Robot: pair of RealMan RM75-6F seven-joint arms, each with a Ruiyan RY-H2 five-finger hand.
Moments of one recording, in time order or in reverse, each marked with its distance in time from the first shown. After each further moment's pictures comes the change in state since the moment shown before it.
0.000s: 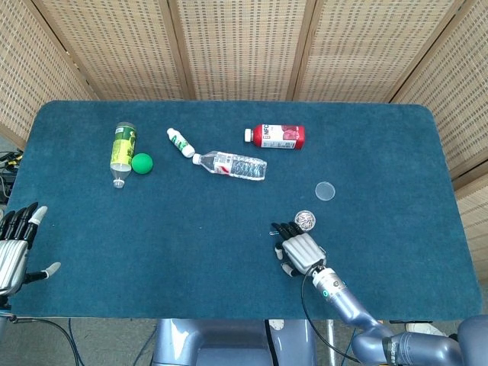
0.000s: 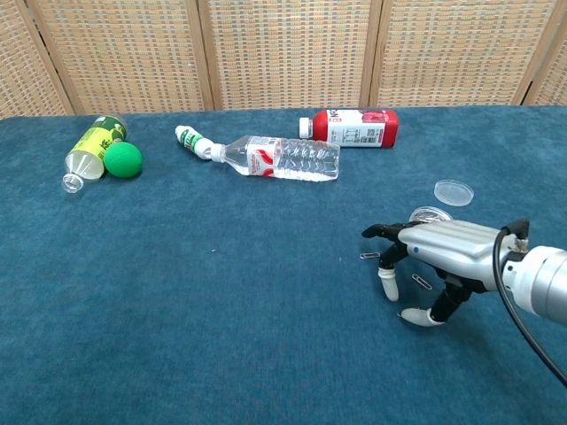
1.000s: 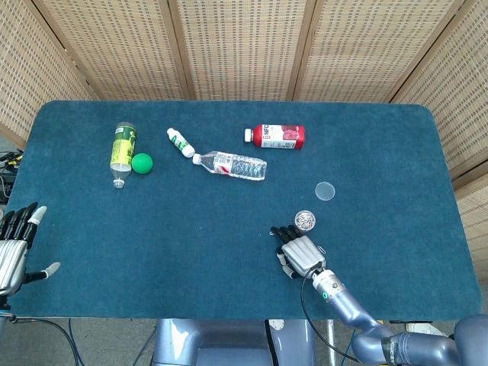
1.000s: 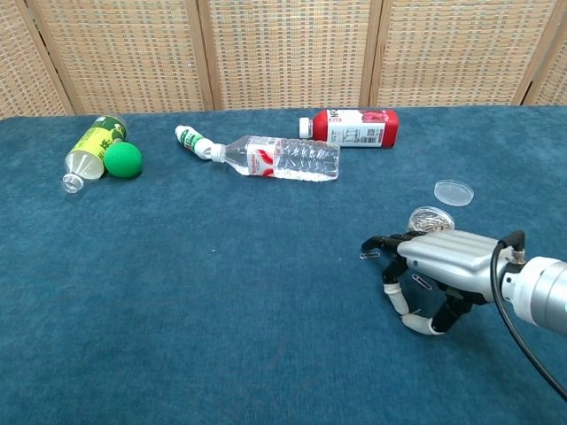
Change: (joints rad) left arm 0.000 0.002 0.000 -0.001 0.000 0.001 -0.003; right arm 0.004 -0.013 -0.017 0.024 0.003 -0.014 -0.034
